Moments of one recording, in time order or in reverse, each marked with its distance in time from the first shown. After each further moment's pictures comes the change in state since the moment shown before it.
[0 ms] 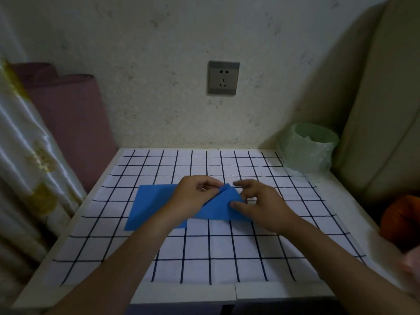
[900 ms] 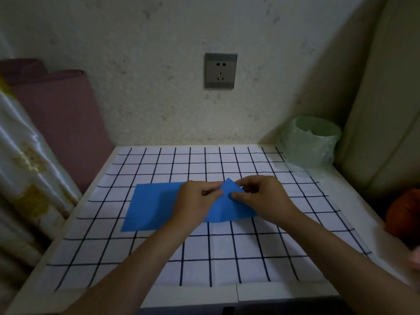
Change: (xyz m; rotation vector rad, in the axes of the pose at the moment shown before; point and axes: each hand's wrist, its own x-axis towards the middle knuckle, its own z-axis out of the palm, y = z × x) left_hand -0.006 -0.017 0.023 0.138 0.189 0.091; right_hand 0.012 0.006 0.005 0.200 0.103 0.201
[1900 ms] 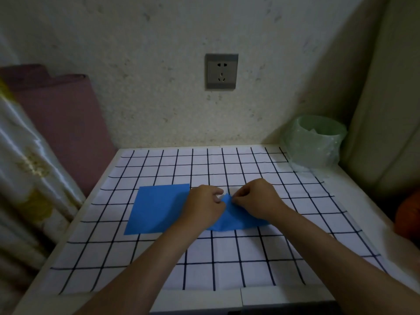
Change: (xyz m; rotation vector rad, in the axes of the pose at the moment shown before) left_hand 0.011 -0.011 0.014 0.374 -0.100 -0.098; right_hand 0.023 0.006 0.020 -0.255 -0.087 0.141
